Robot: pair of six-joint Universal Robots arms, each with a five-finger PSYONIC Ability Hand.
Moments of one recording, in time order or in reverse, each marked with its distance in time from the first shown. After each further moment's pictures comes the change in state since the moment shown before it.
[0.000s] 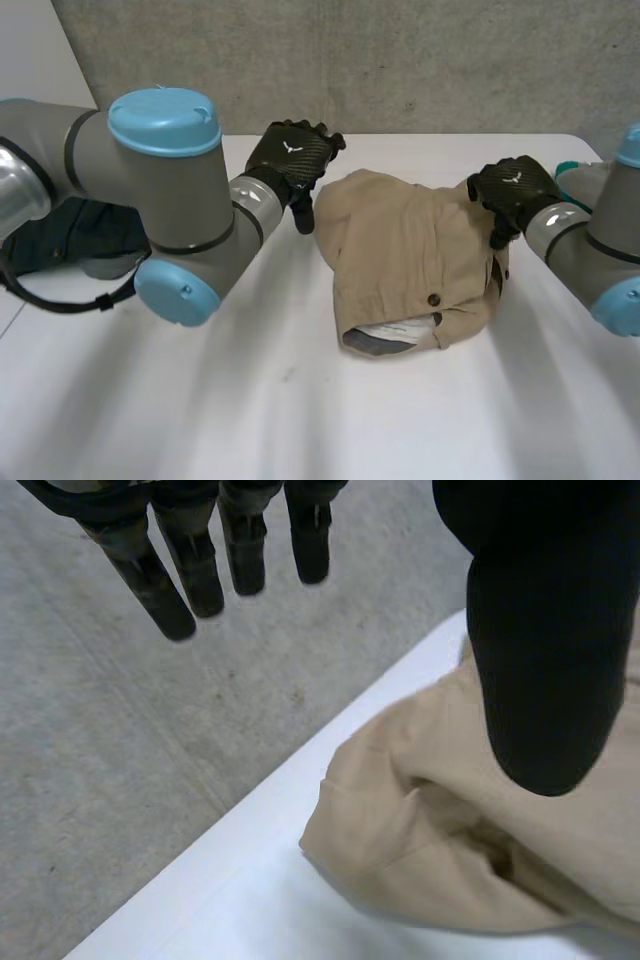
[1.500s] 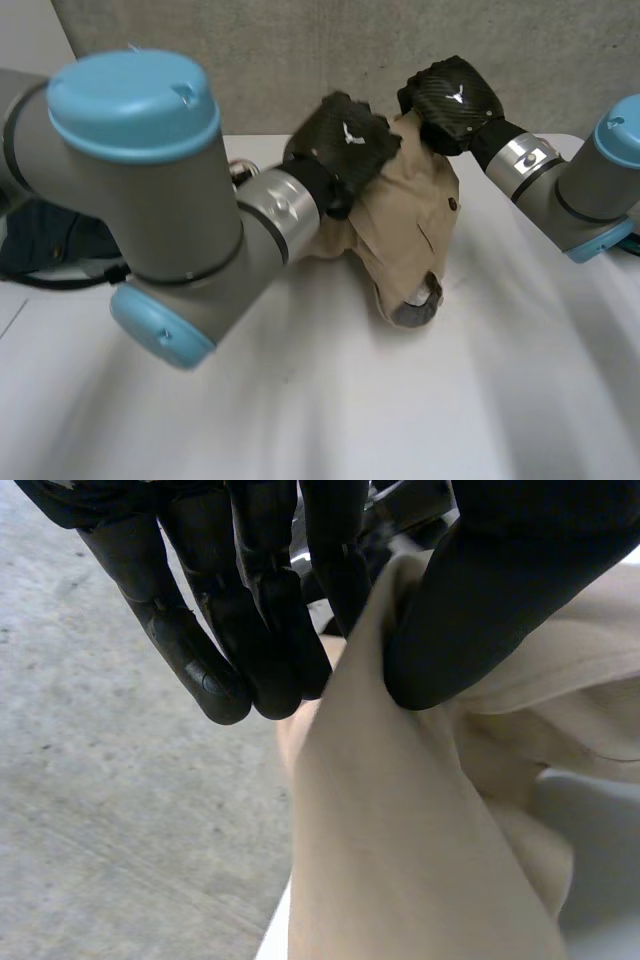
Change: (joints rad) left arm -0.137 0.210 -0.151 0.030 0.049 0.328; right arm 0.033 0.194 -0.328 -0.424 -0.465 0.202; left_hand 0.884 0.957 0.954 0.970 0.939; right_hand 0.520 0.600 0.595 0.599 0.594
